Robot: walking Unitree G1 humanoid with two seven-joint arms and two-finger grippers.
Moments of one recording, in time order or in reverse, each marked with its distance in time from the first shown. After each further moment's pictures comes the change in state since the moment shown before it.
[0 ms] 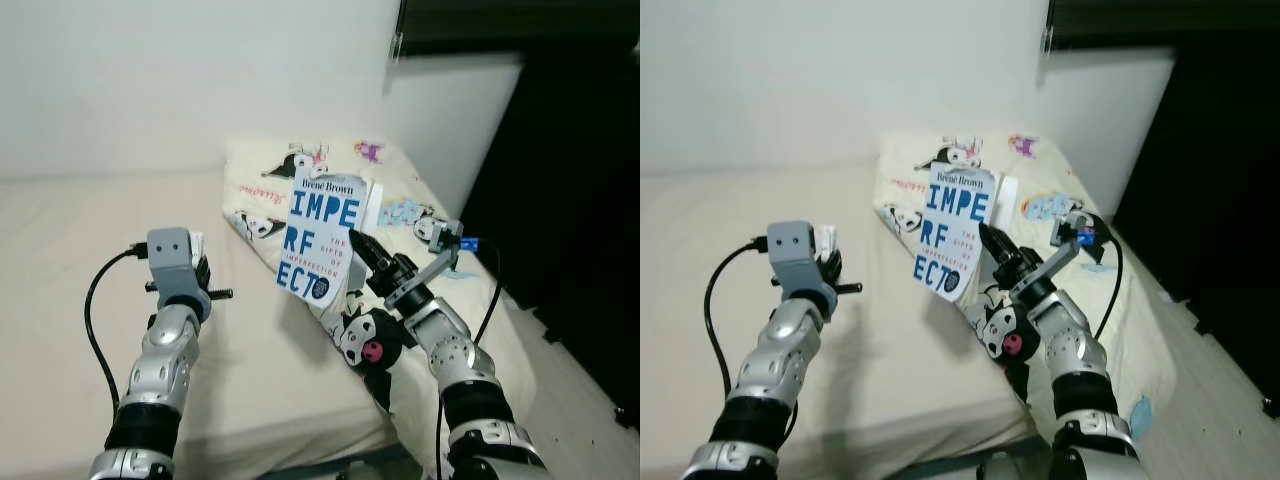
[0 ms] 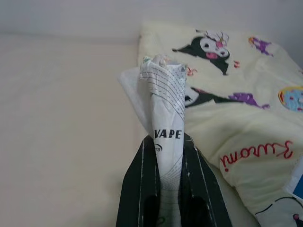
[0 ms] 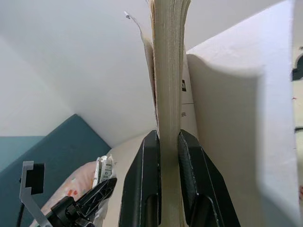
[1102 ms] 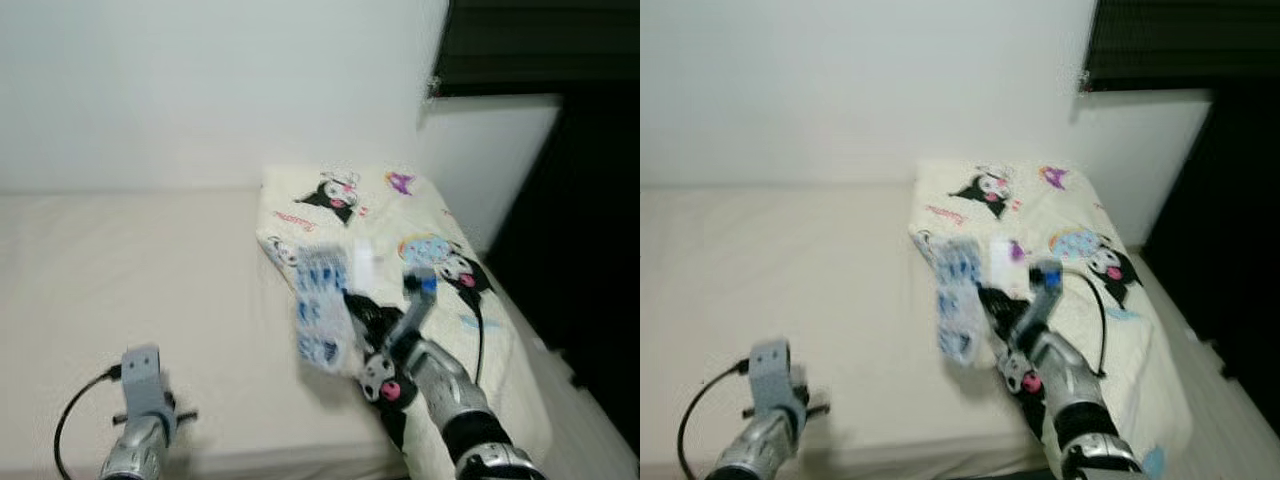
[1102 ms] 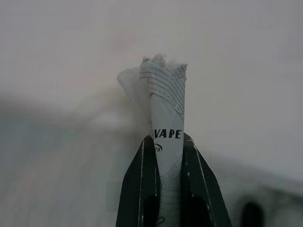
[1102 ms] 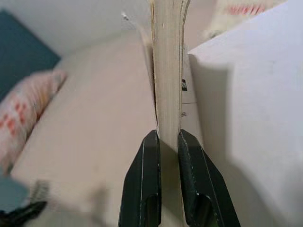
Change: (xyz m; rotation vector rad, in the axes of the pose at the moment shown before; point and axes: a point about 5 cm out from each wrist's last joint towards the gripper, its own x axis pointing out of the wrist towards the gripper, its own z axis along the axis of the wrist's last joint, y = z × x) left arm -0.092 0.087 -0.159 0.045 0.668 0.277; right arm -0.059 -0.041 -0.072 -0.161 0.404 -0.287
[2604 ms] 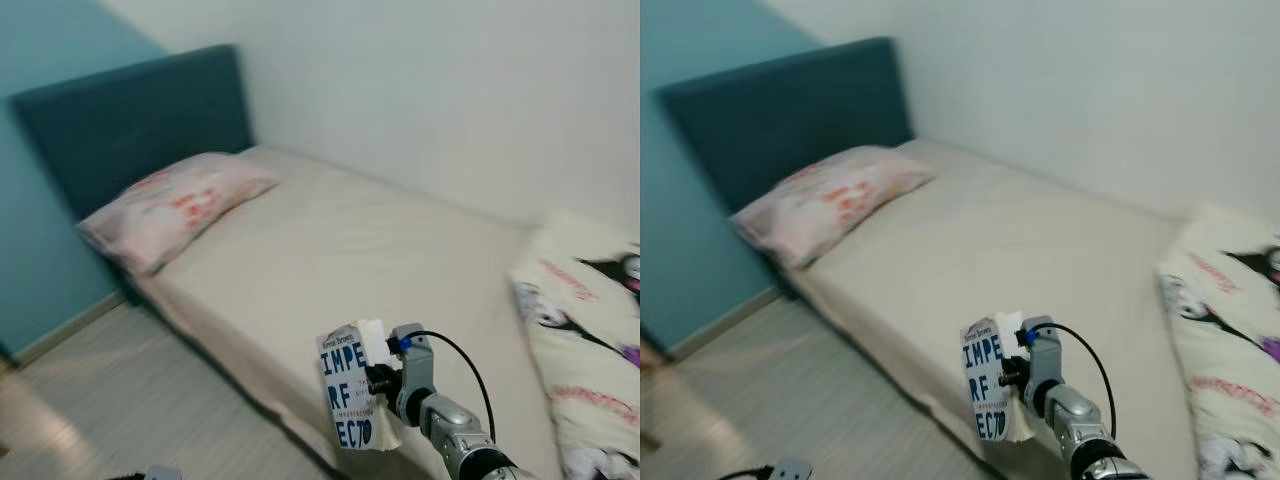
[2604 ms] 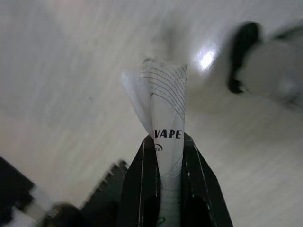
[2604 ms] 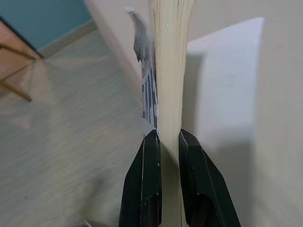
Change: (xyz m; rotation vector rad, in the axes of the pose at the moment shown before) left arm -0.041 0.018 -0.120 0.503 0.393 -0.113; right arm -0.028 -0.029 -0.047 -0.271 0.248 -0.205
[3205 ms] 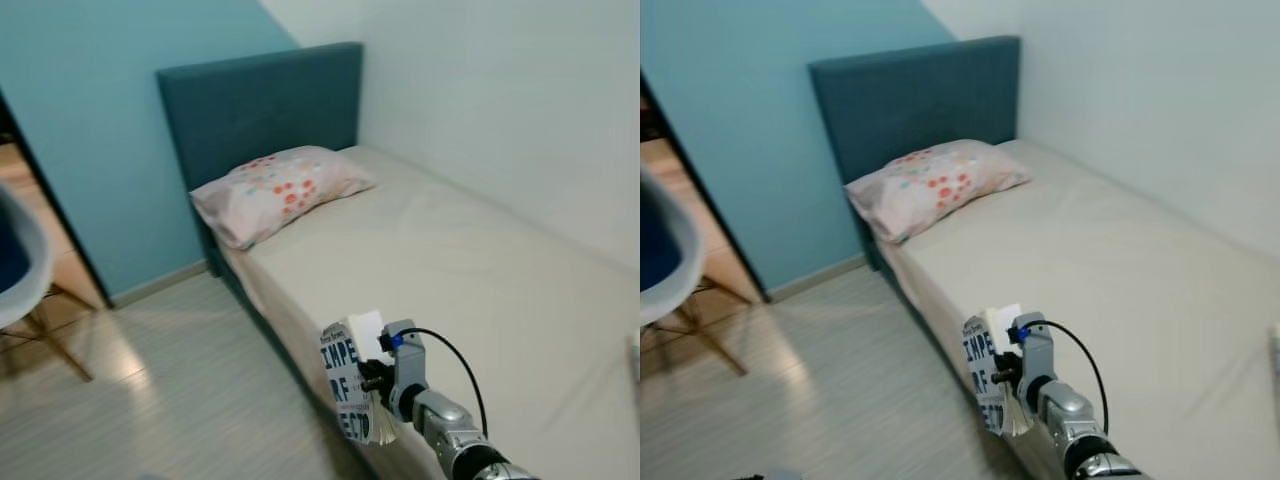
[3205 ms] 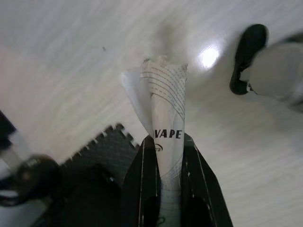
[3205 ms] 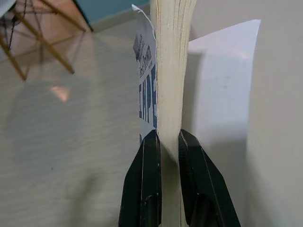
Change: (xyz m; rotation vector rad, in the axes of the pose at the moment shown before) left arm -0.001 0.016 -0.008 0.004 -0.006 0.014; right arm 0.002 0.004 0.000 -0.019 -0.004 0.011
